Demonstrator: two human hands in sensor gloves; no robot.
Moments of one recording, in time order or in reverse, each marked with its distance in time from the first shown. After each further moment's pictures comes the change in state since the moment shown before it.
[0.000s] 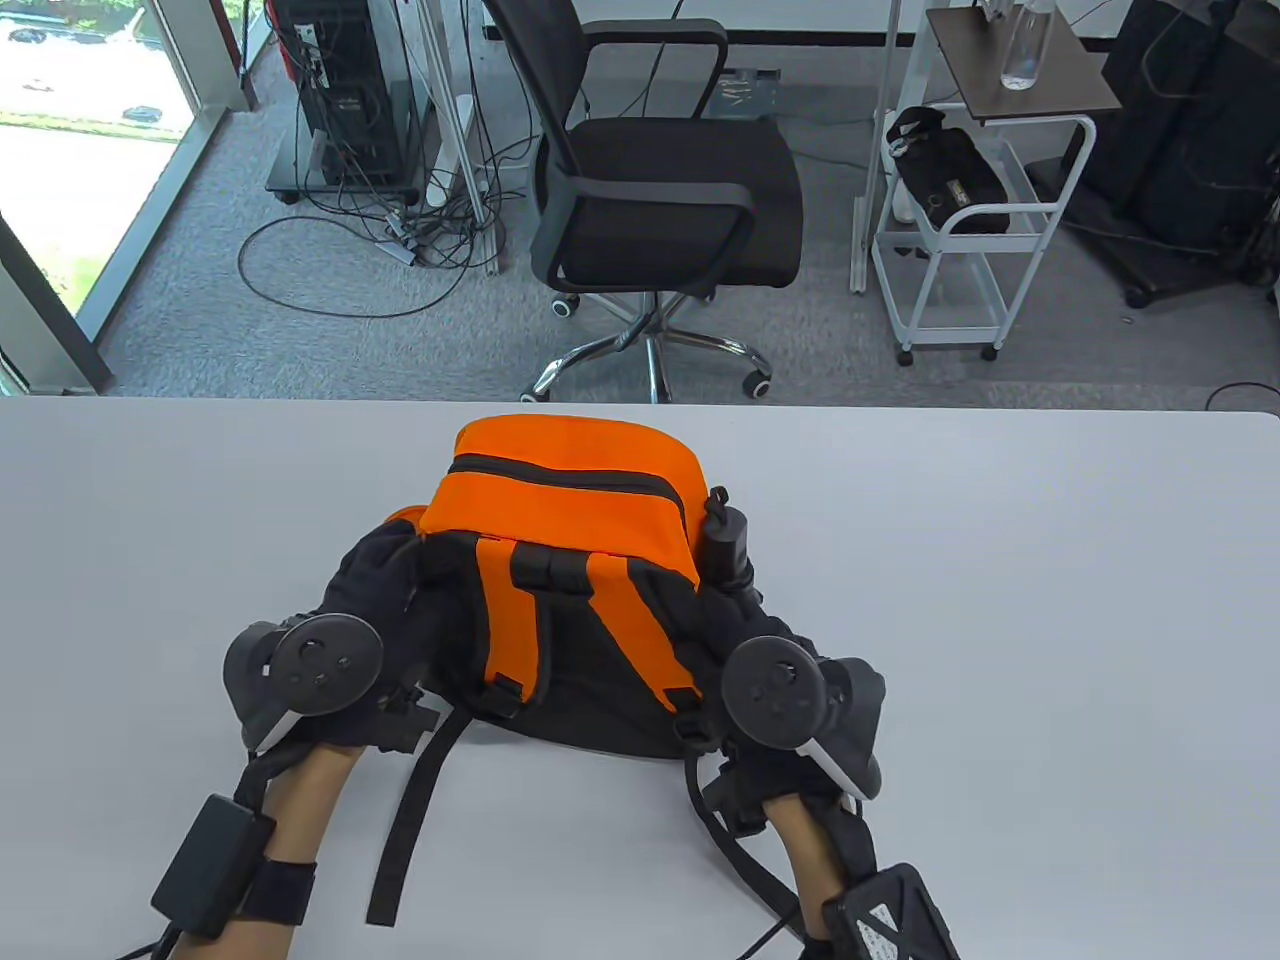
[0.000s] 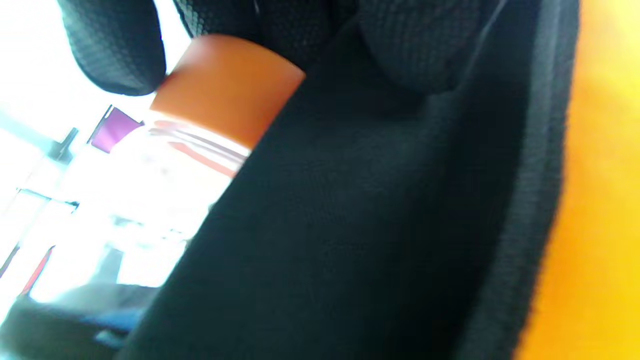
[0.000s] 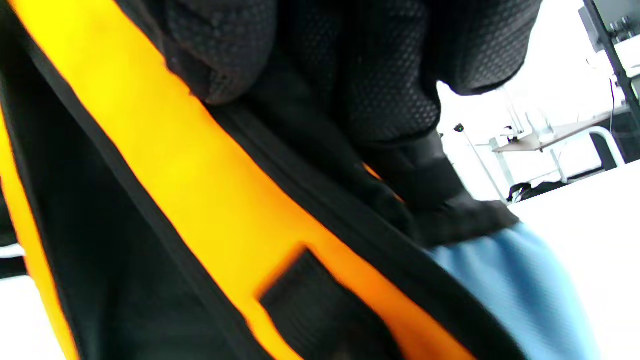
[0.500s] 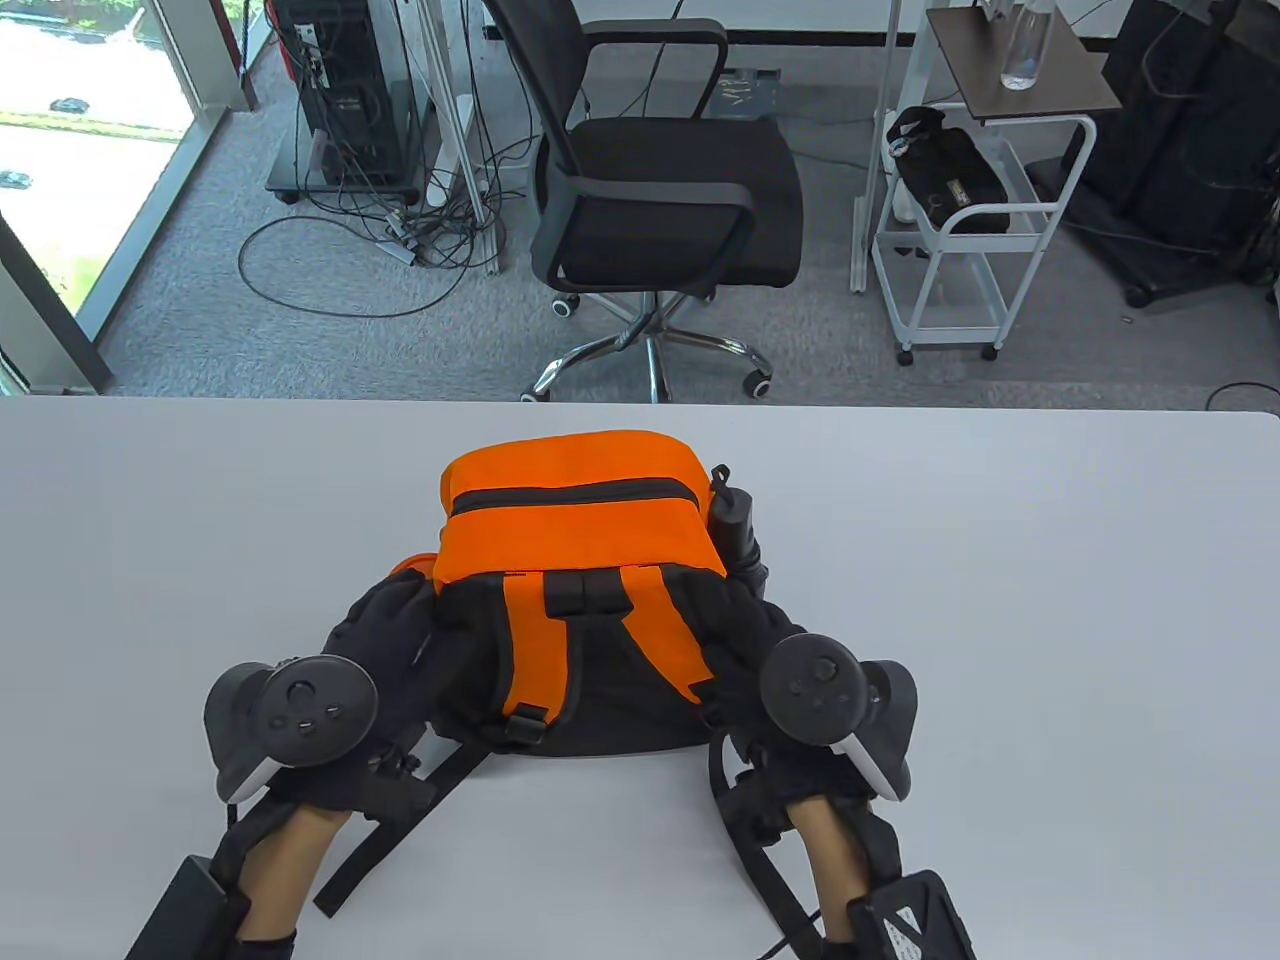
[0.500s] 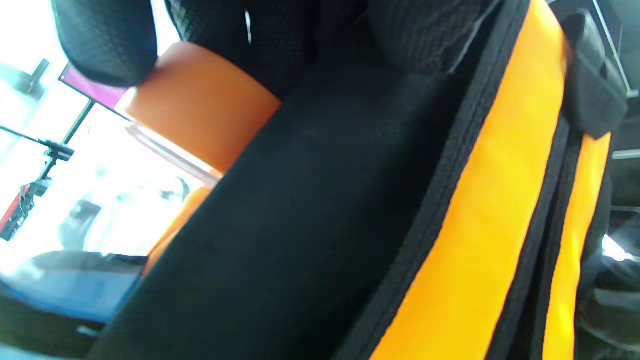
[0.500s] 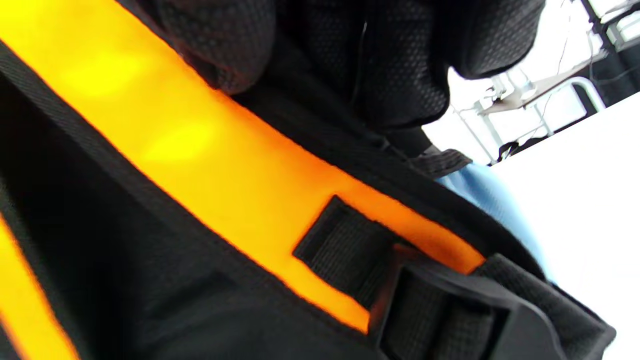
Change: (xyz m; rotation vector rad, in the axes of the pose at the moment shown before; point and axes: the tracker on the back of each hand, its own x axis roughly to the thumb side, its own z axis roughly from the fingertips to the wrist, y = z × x) left_hand 0.031 0.021 0.021 -0.111 -0.039 0.103; right_hand -0.023 -0.007 0.005 0.096 0.071 -0.171
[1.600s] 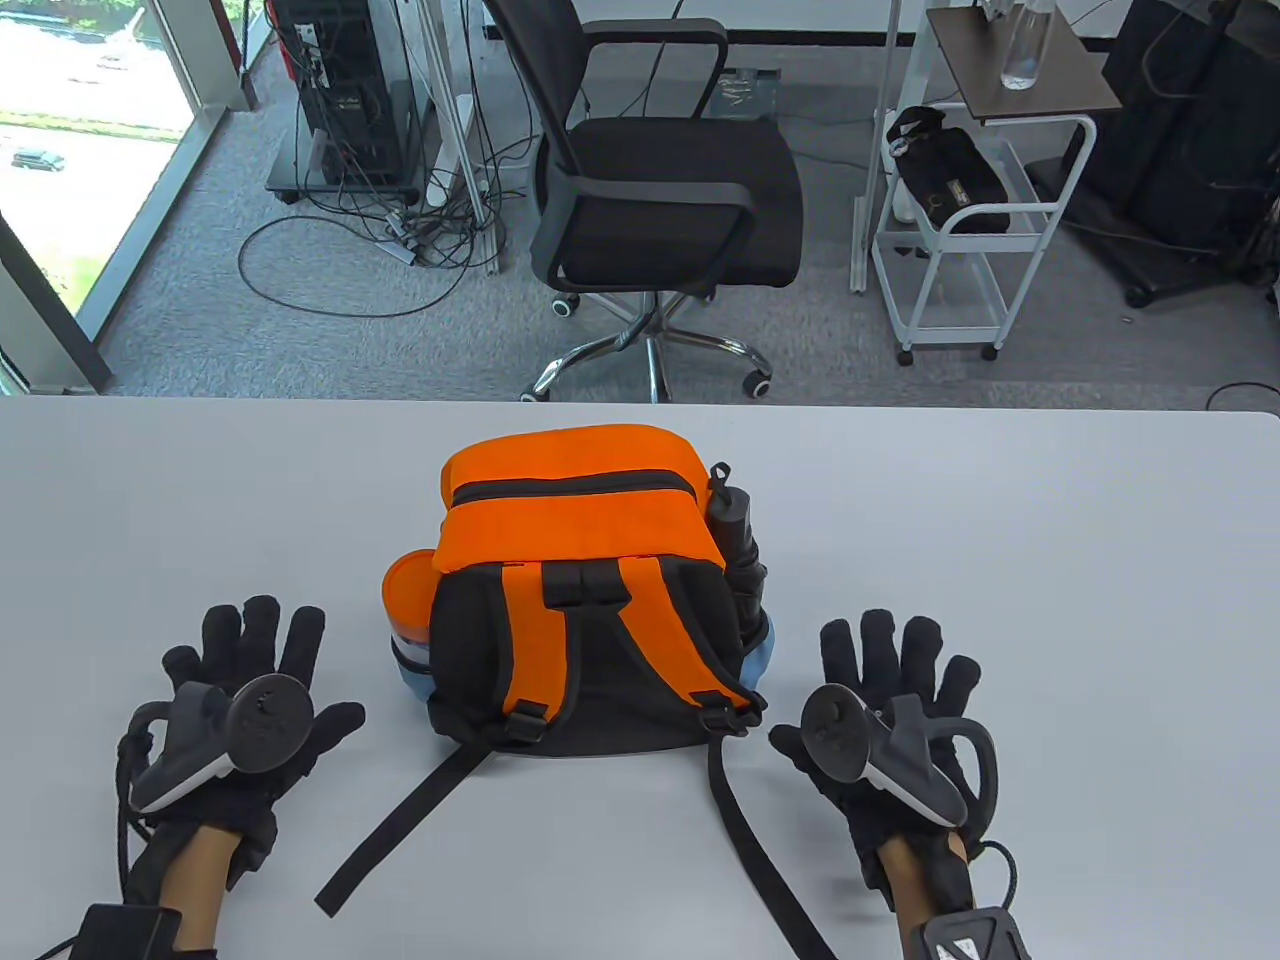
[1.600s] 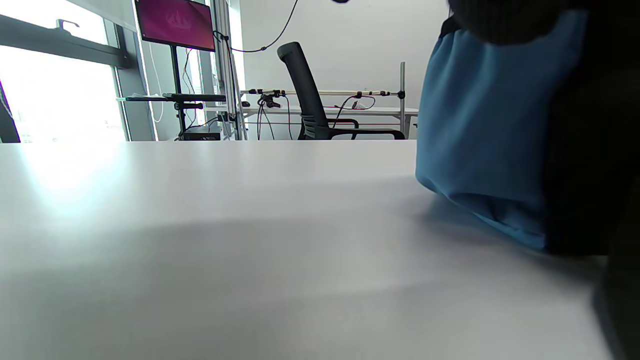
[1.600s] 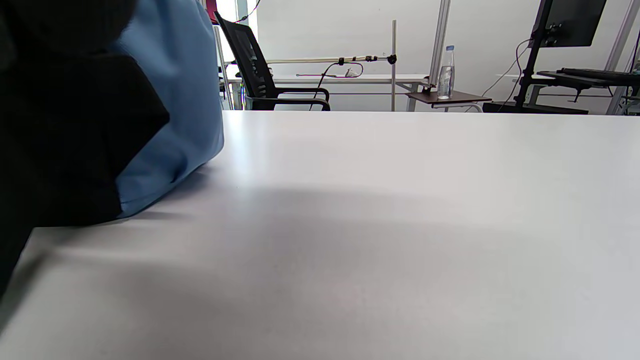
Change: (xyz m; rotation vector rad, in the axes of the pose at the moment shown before) left_hand -0.116 -0.024 0.053 -0.442 0.209 -0.476; right_hand -0.091 0.028 0.028 0.270 0.127 0.562
